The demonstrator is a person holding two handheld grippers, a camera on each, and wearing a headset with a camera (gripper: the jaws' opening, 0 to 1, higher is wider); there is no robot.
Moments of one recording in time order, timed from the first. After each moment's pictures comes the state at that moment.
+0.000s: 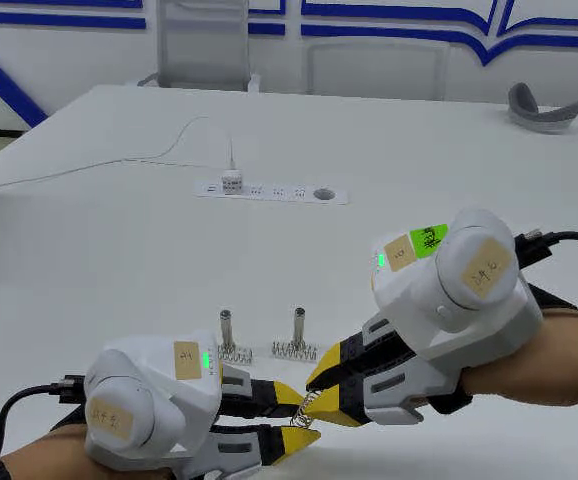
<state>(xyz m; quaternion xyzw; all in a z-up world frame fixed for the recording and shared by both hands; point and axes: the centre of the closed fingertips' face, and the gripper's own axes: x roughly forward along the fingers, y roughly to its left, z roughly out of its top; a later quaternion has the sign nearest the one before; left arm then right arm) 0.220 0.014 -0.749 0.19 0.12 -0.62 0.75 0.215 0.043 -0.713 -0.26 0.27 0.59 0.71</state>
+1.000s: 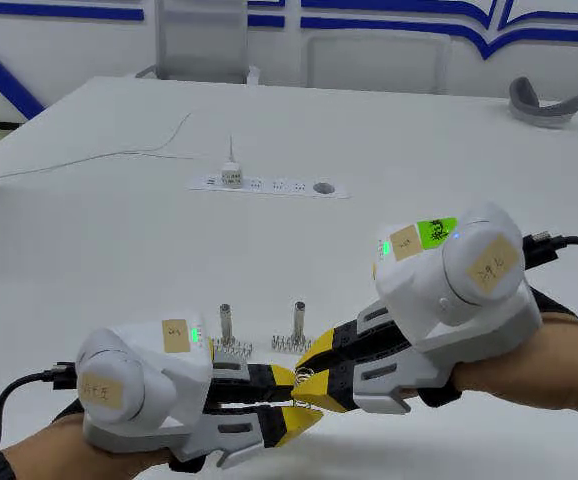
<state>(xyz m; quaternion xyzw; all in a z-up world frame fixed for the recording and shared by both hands) 0.229 0.014 -0.741 0.14 0.13 -0.61 0.77 0.223 0.049 -0.709 -0.23 0.26 0.58 0.74</state>
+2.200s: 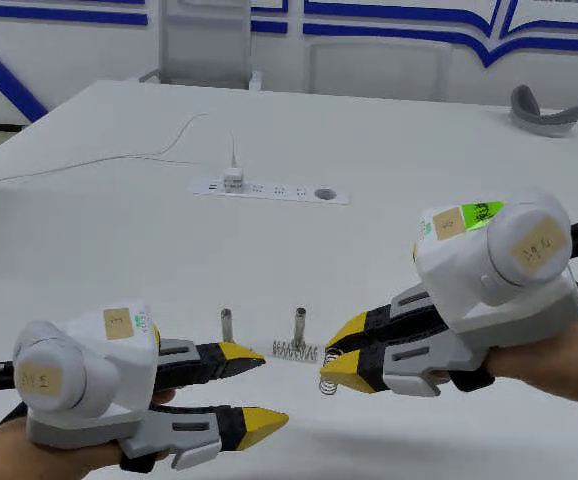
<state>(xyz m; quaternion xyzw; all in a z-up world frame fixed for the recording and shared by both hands) 0.246 0.056 -0.732 0.11 0.14 -0.56 0.81 0.239 0.023 -0.694 -0.23 0.26 0.54 0.77</state>
